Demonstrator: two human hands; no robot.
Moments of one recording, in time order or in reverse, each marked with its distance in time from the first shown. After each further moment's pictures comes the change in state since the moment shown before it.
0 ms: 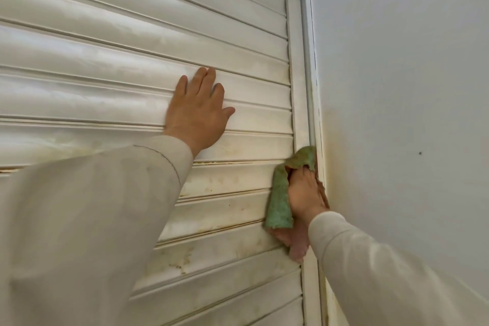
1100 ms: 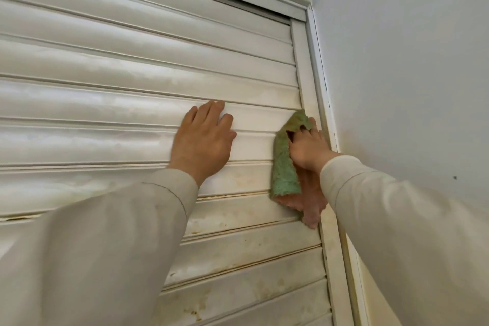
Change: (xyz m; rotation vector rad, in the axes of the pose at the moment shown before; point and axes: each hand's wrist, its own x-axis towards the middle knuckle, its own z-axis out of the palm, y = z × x) left_hand 0.011 -0.017 0.020 -0.024 0.335 0.153; right_hand 0.105 -0.073 -0.082 -0.291 -0.024 -0.260
